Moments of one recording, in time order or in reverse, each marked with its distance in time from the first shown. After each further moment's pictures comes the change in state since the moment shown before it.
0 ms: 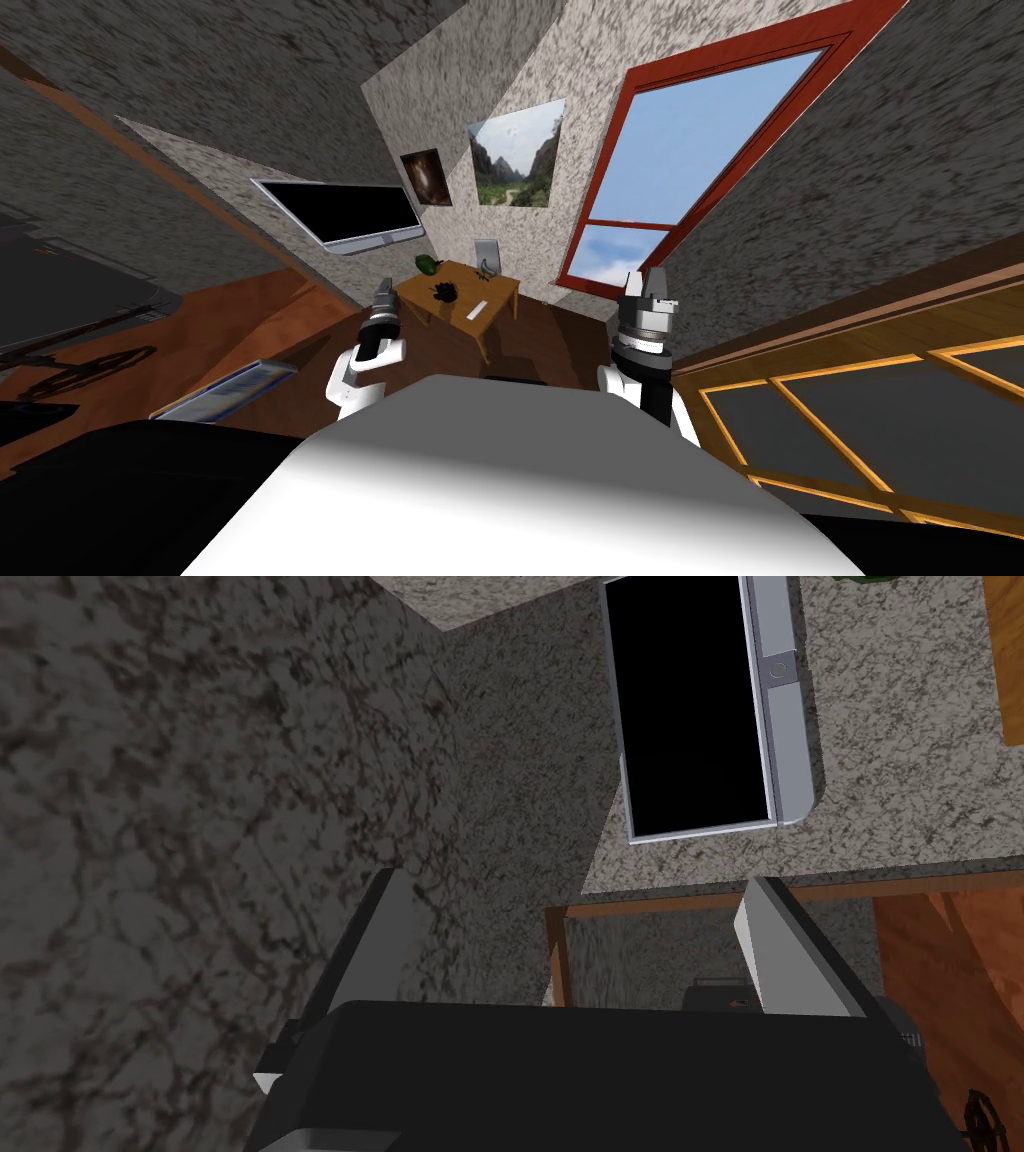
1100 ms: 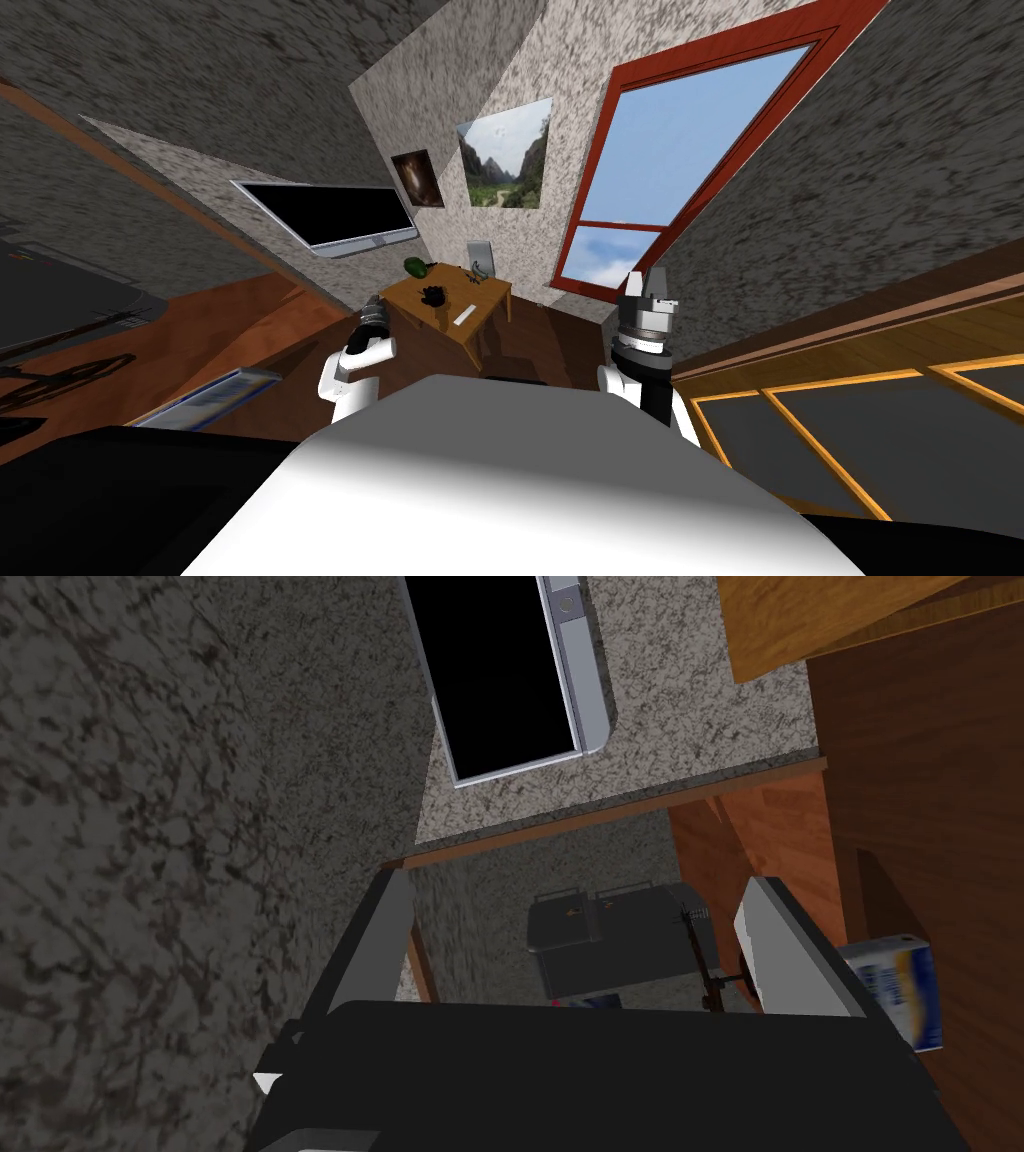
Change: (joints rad) left arm -0.087 0.029 0.138 0.175 0.040 0.269 0.028; right arm 0.000 0.000 0.000 0.000 0.000 0.000 0.000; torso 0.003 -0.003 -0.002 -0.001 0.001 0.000
